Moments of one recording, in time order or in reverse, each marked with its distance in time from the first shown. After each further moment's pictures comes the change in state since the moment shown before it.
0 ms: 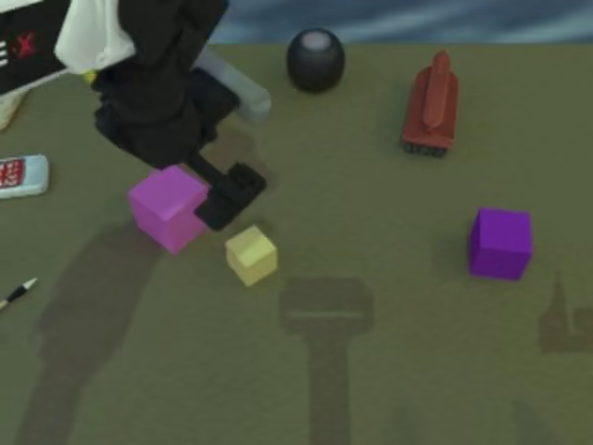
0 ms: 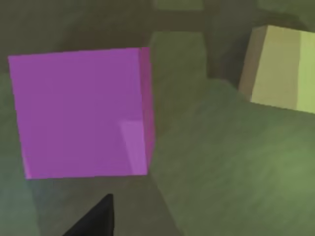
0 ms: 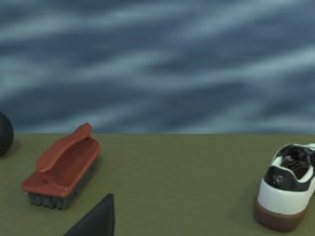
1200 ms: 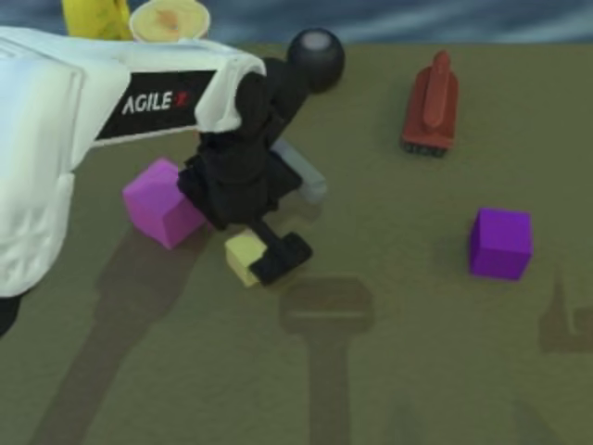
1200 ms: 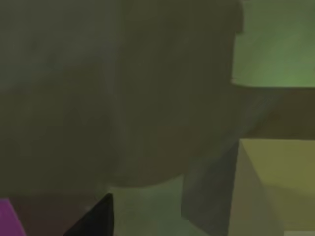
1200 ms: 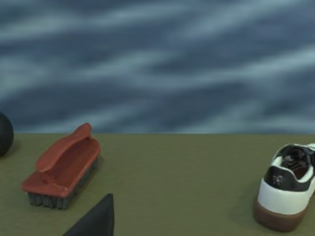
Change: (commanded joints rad) left arm -0.076 0.402 0.135 0.079 -0.002 0.062; right arm 0.000 0.000 0.000 0.000 0.000 0.000
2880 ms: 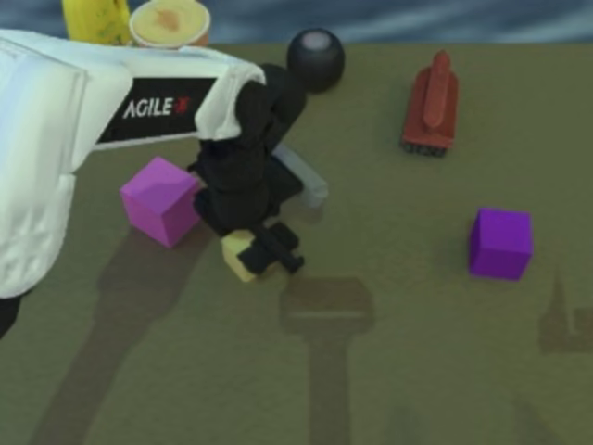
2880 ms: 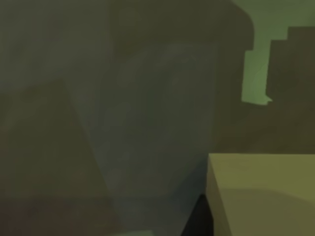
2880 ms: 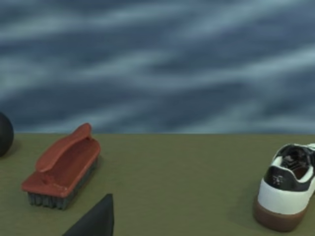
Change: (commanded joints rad) left arm 0.000 -0.008 -0.028 0.038 0.012 -0.006; right arm 0.000 0.000 0.000 0.000 0.000 0.000
